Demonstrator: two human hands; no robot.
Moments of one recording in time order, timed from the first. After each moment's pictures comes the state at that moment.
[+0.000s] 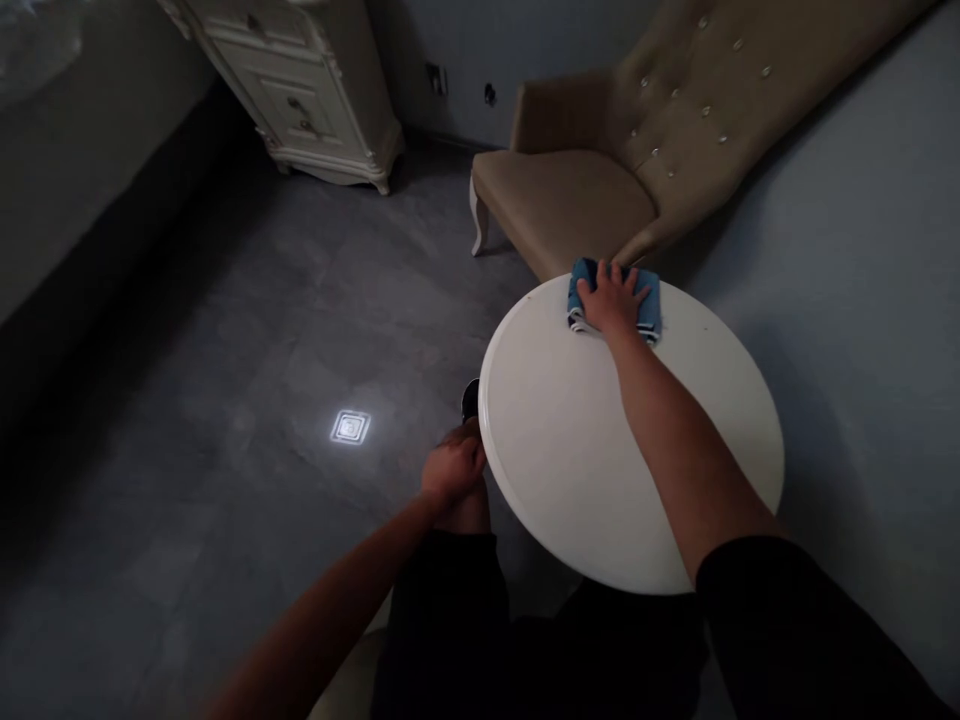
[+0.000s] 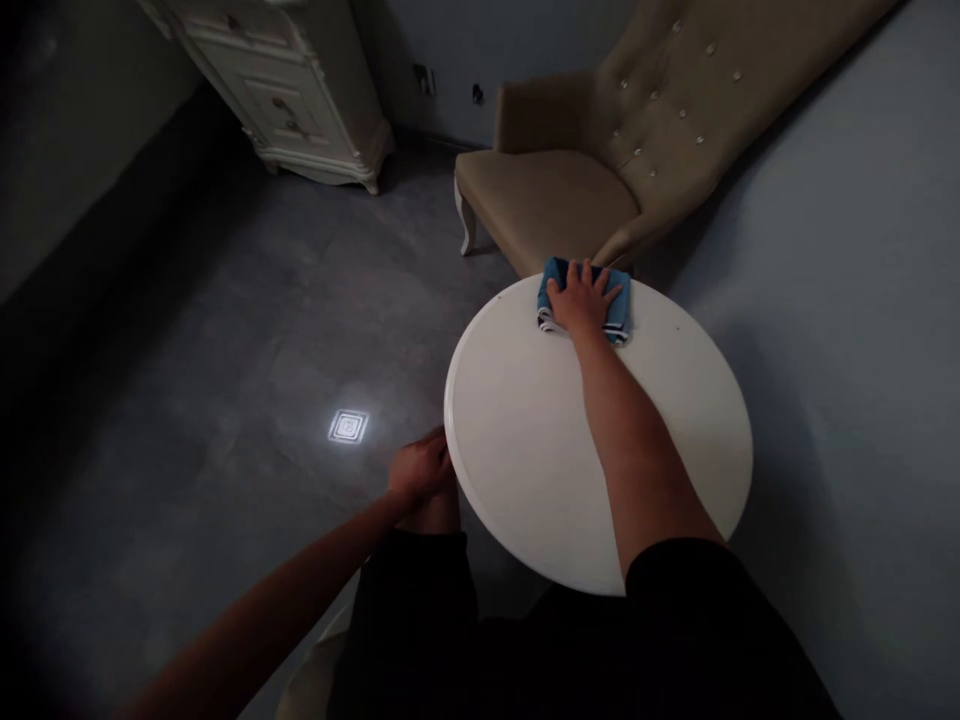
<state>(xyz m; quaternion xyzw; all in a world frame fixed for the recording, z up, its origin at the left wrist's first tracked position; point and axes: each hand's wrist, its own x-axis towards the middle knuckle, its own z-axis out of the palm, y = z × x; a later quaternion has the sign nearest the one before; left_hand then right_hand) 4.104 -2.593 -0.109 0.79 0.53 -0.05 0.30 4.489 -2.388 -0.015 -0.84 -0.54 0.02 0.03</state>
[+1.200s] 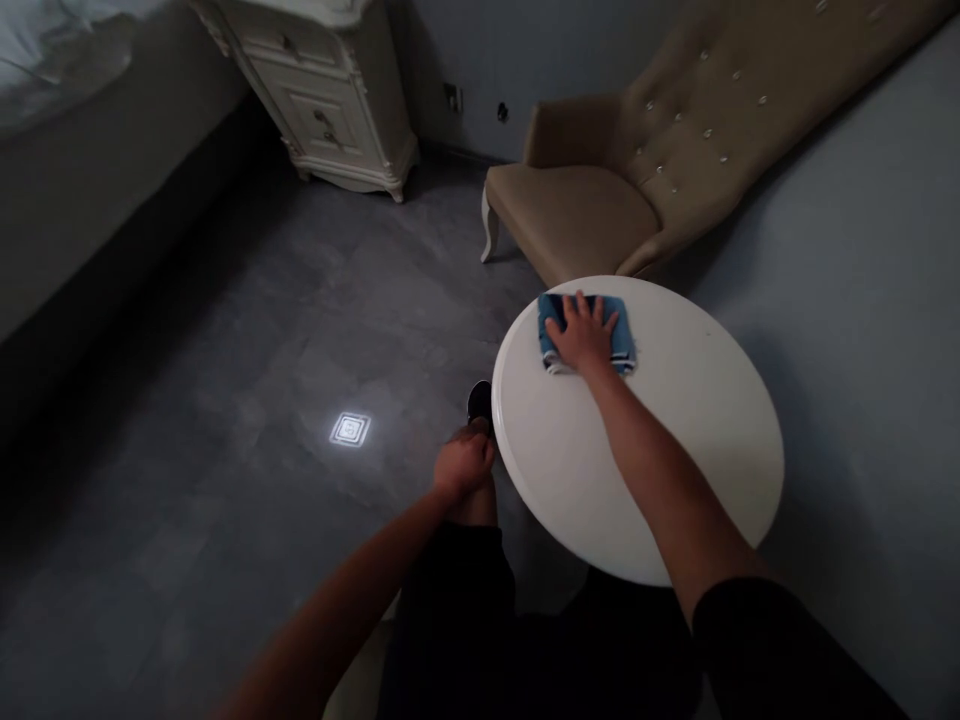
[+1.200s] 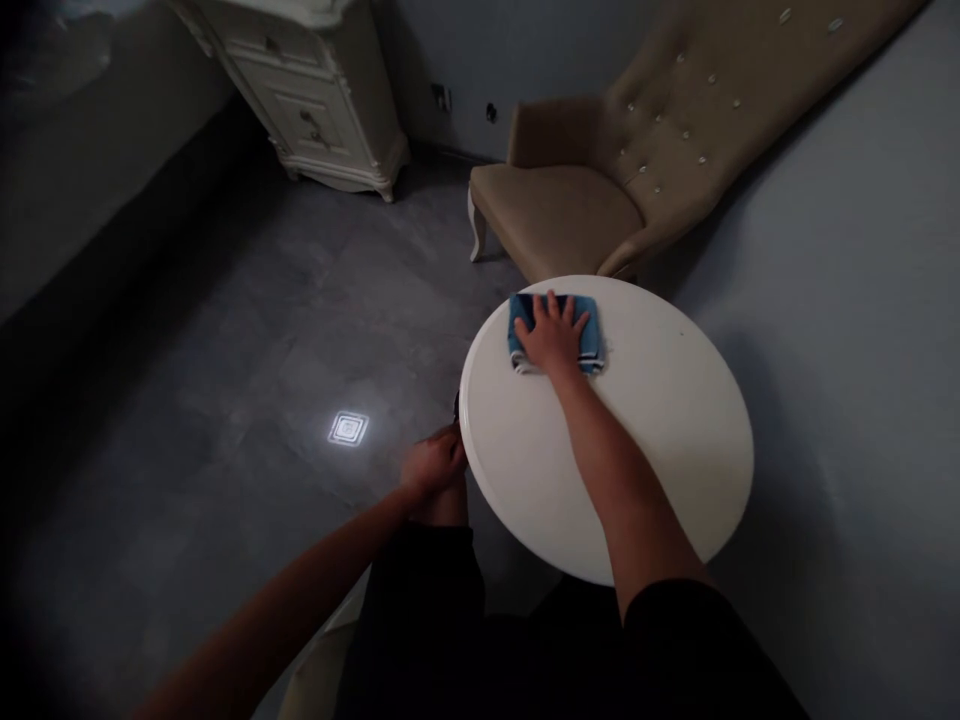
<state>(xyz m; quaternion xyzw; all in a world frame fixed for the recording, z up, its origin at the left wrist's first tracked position) 4.097 -2.605 -0.110 0.78 0.54 -0.02 0.31 4.388 -2.457 -0.004 -0.79 -0.61 0.04 0.03</state>
